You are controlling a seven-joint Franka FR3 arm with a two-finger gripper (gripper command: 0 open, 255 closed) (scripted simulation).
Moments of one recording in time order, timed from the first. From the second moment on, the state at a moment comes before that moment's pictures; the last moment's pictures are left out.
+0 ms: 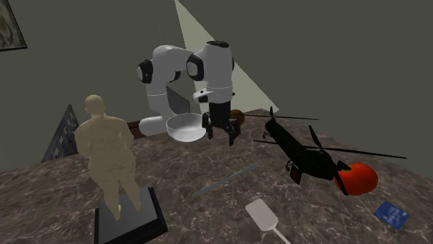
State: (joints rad) arm -0.19 -0.11 0.42 -1.71 0.06 1.65 1.28
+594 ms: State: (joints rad) arm -0.13 0.30 0.43 -1.27 -0.07 1.56 1.73
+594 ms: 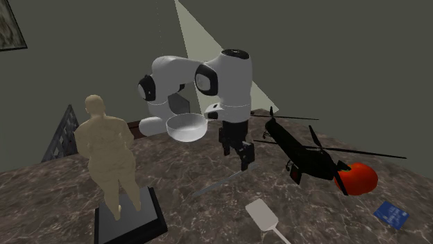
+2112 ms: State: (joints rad) arm -0.14 0.31 0.42 -1.31 -0.07 1.60 1.75
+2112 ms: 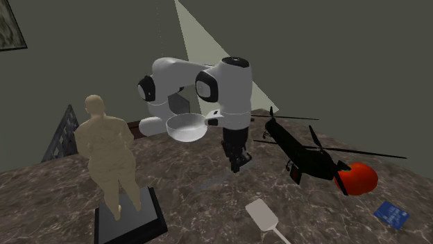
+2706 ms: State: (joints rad) arm -0.10 0.37 0.43 -1.10 -0.10 1.45 1.76
